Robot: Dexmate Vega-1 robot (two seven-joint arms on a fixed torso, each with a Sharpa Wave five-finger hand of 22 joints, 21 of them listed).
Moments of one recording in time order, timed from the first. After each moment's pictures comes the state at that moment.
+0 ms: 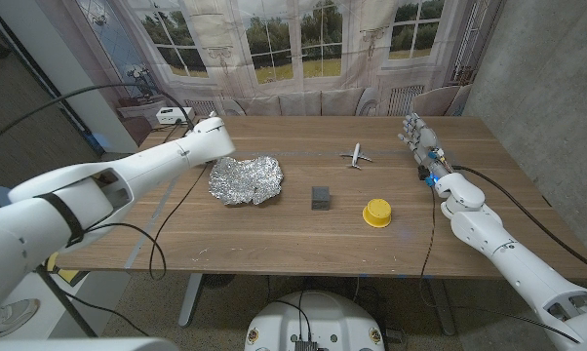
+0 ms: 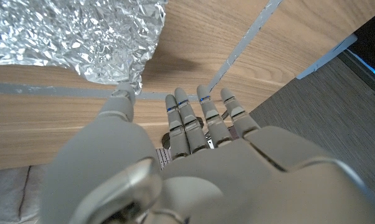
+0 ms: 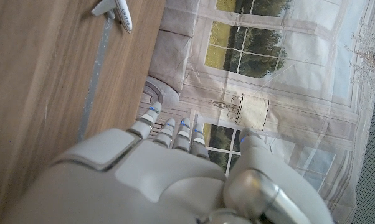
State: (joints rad) left arm 0.11 0.61 1.15 -1.31 0.02 1.26 0.06; left_hand 0.75 -0.01 0.34 -0.15 0.19 0.55 -0.03 0.30 0.19 0.56 -0.12 0.38 0.22 0.46 -0.05 0.35 0.22 0.23 0.09 0.34 0.21; right arm -0.85 -0.55 -0.30 -1.27 0.69 0.35 0.07; right_hand 0.18 0.09 0.29 -0.04 0.20 0.09 -0.02 0.18 0.17 0.12 -0.01 0.19 0.18 0.01 -0.03 0.18 0.17 0.11 0.08 0.23 0.17
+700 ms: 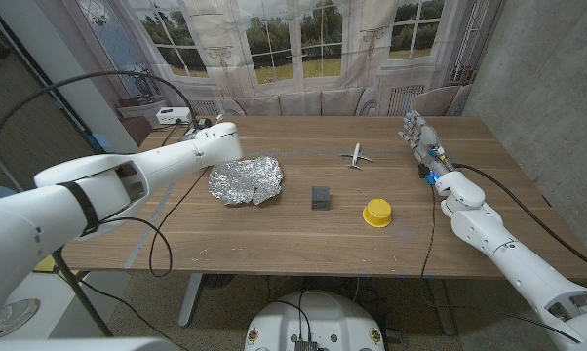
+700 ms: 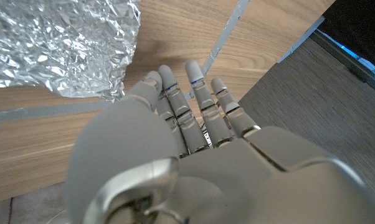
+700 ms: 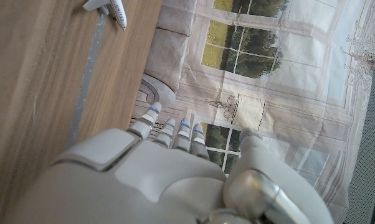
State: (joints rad) left arm 0.07 0.54 1.26 -1.18 0.10 1.28 0.04; left_hand 1.11 0.09 0.40 -0.18 0.19 0.96 -0.06 0.39 0.19 0.96 -0.17 0.49 0.25 0.81 -0.09 0.55 0.30 0.39 0.02 0.46 0.23; right arm -0.85 -0.55 -0.30 -1.28 0.68 0.35 0.05; right_hand 0.18 0.09 0.29 -0.04 0.20 0.09 -0.02 0.18 0.17 0.12 -0.01 0.19 0.18 0.01 -0.03 0.18 0.17 0.11 0.08 0.22 0.17
